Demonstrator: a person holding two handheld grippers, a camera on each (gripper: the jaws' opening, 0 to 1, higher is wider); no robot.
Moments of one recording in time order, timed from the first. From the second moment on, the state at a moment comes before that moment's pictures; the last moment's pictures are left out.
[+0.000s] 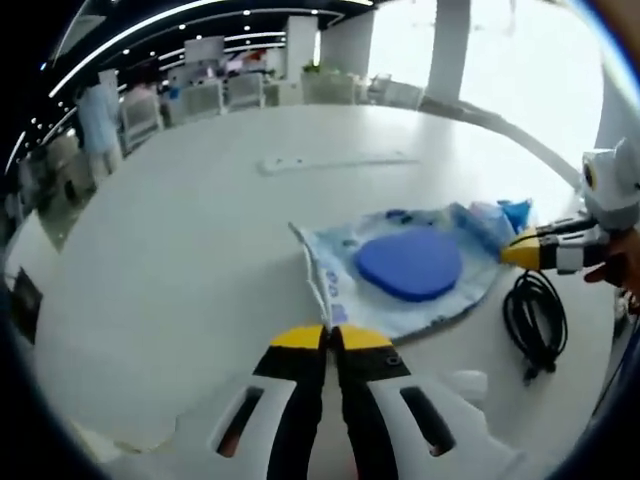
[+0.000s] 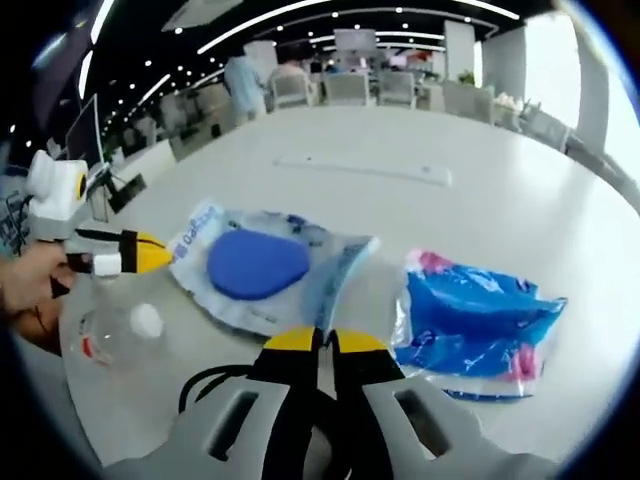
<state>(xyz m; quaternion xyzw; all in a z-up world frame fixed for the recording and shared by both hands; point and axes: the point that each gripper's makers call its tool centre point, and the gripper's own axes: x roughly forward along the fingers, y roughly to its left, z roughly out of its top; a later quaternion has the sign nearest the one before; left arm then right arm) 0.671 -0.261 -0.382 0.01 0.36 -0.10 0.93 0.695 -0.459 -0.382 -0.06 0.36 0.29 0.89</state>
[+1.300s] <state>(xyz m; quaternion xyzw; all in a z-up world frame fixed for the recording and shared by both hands) 0.607 -0.289 -0.285 0.02 0.27 -0.21 0.94 0.633 -0.416 -0.292 0.01 0.34 0.33 0.88</state>
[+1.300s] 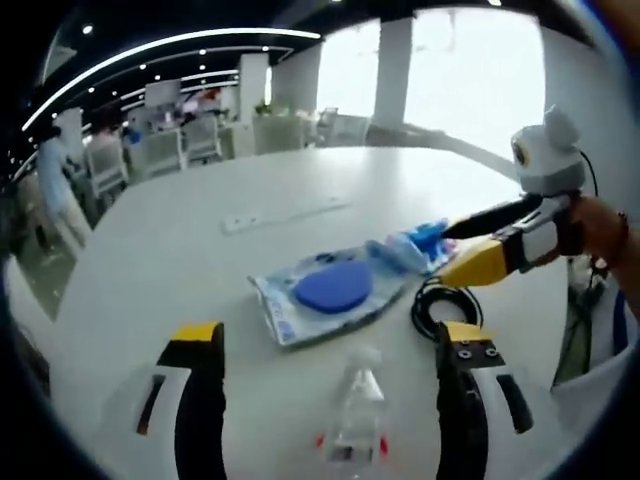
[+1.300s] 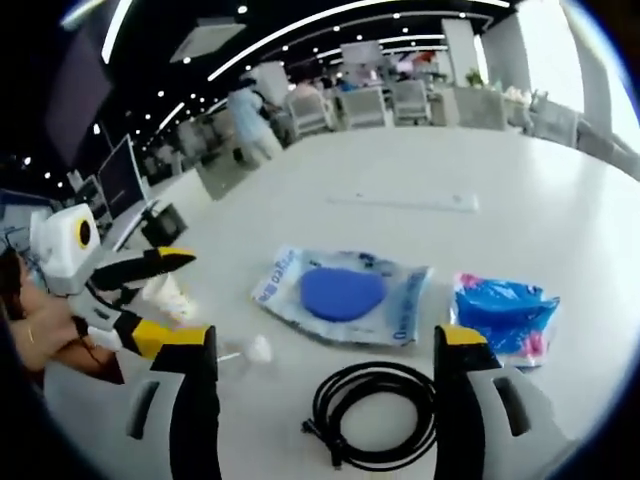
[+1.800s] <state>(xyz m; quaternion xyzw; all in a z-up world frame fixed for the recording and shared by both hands) 0.568 -0.297 -0.276 0.06 0.28 -0.25 0.93 0.589 -0.407 -0.275 0.00 0.35 0.36 0.86</state>
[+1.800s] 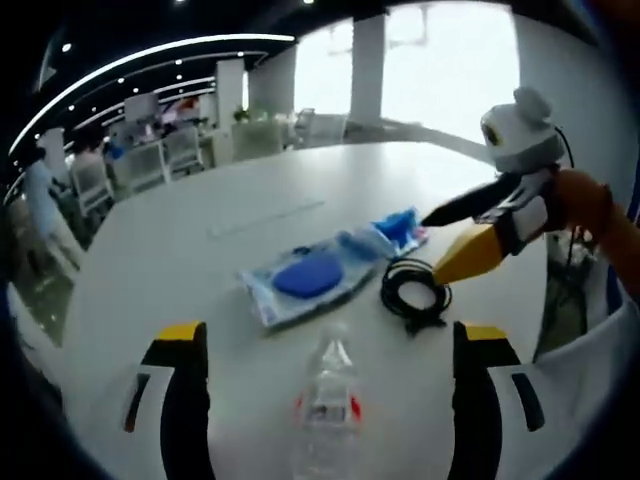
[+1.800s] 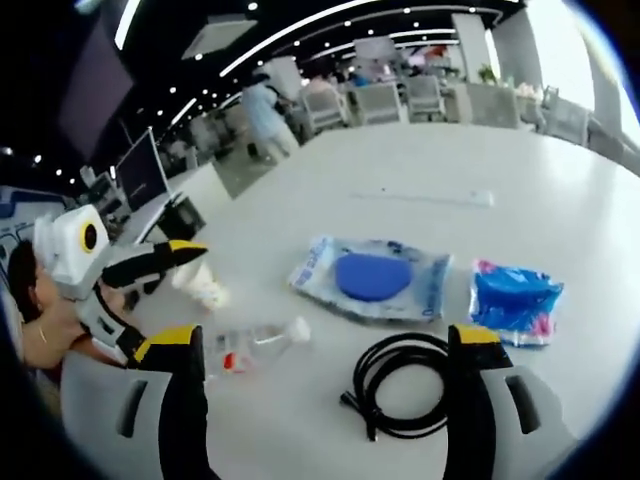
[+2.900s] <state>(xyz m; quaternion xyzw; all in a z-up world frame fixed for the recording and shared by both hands) 0.562 -0.306 -0.302 0.06 0.33 -0.27 0.90 0.510 -0.438 -0.270 -0.12 0.32 0.39 0.86</state>
